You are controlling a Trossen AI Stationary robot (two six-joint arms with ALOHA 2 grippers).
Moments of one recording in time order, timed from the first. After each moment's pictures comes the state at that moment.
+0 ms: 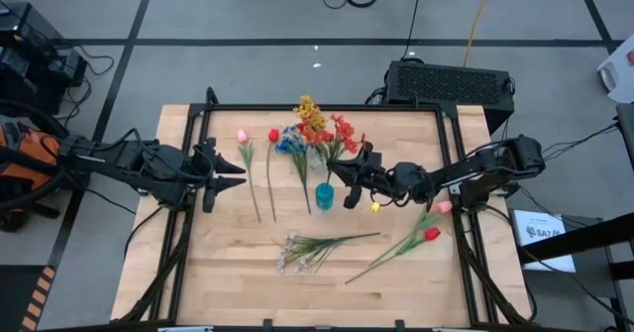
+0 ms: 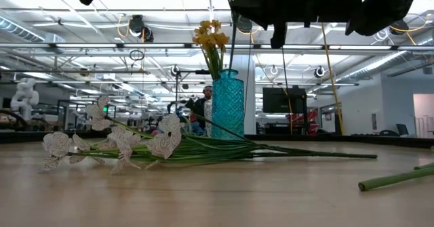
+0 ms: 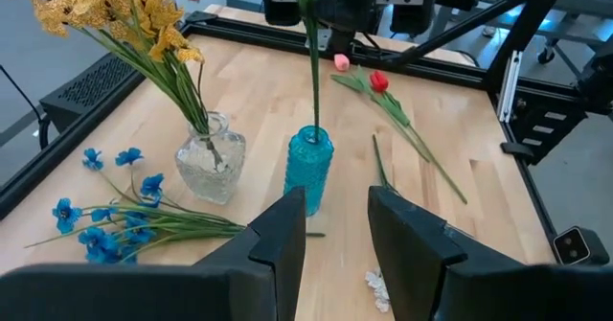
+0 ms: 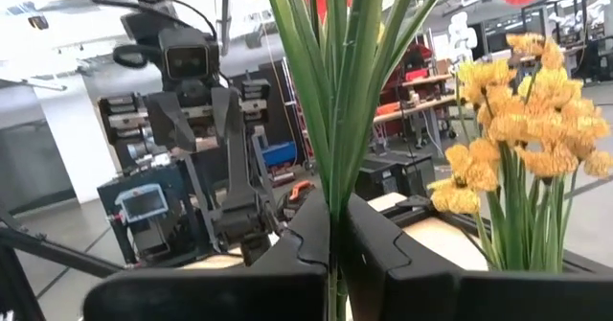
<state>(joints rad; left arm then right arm) -0.23 0.67 0.86 -0.61 -0.27 -0.27 0.08 1.53 0.63 1.13 0.39 0.20</state>
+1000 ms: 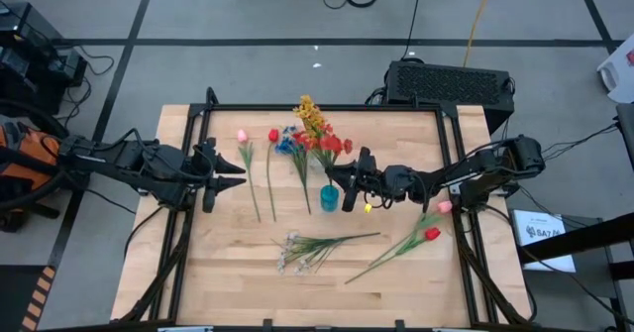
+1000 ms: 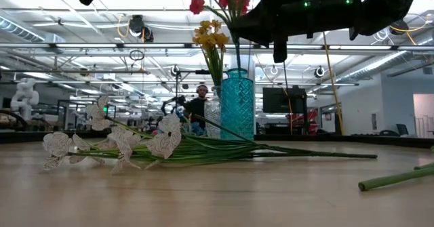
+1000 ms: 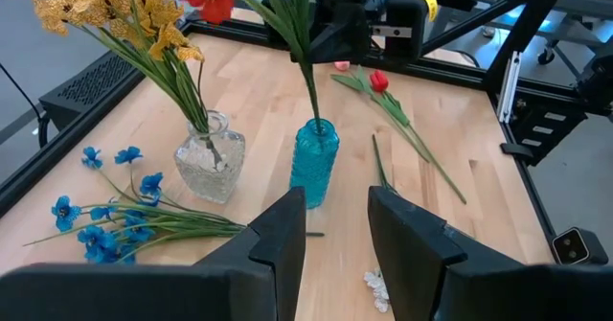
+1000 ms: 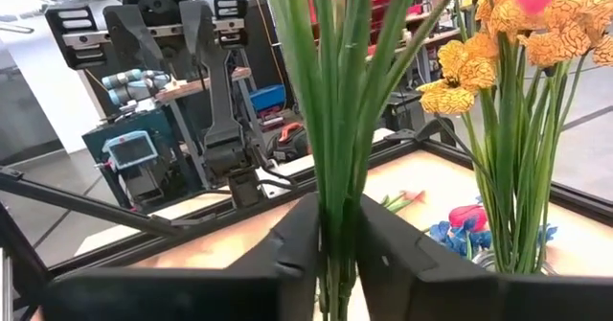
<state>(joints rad) -0.23 0.67 0.86 -0.61 -0.27 -0.28 0.08 1.53 0.63 0.94 0.39 0.29</state>
